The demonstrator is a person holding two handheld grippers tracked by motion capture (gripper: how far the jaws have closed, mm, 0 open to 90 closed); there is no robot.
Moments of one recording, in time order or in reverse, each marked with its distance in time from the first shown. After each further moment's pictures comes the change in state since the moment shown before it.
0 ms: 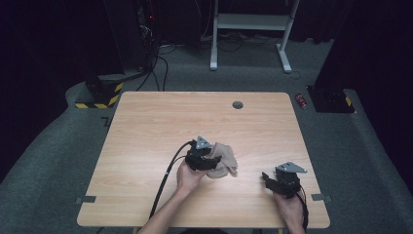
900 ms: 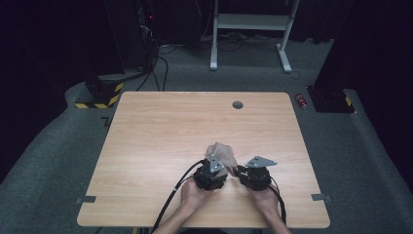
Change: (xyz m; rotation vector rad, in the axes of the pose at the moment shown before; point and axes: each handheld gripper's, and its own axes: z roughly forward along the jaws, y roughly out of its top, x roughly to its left) left arm -0.050 -0.033 0.013 0.094 0.009 0.158; right arm 0.073 0.041 0.023 -0.046 0.287 -0.153
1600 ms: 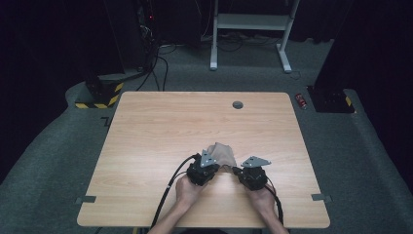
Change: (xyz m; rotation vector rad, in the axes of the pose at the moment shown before) left arm 0.025 0.003 -0.029 -0.087 -0.011 -0.053; right arm 0.004 0.001 0.008 0.029 -0.022 -0.011
